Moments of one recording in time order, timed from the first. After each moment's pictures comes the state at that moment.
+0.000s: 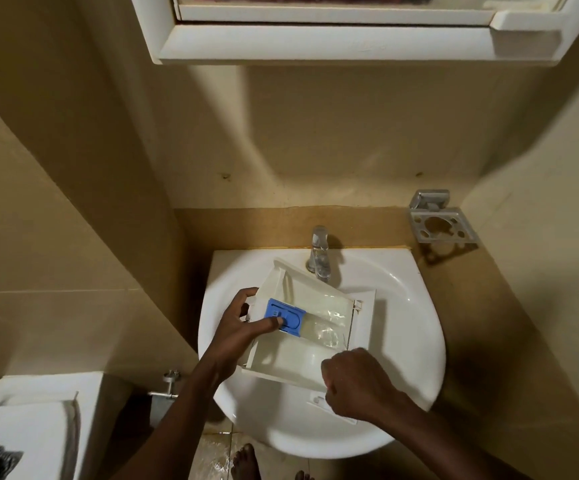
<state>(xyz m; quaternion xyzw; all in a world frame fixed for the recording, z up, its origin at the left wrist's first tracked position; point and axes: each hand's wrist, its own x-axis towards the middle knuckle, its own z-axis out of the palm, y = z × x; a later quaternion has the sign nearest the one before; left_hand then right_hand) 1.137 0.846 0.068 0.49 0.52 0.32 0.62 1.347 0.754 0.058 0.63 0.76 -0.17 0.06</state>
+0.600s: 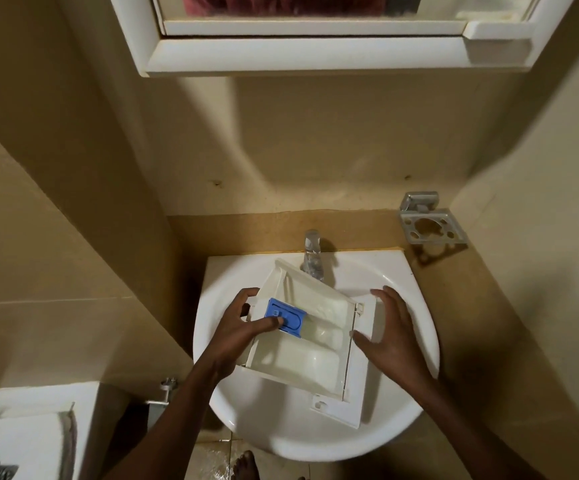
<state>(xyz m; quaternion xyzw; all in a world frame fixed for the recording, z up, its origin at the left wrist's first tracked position) 1.145 0.853 0.075 0.51 0.52 0.30 0.61 1.413 0.767 0.055 0.74 0.54 -0.21 -0.34</state>
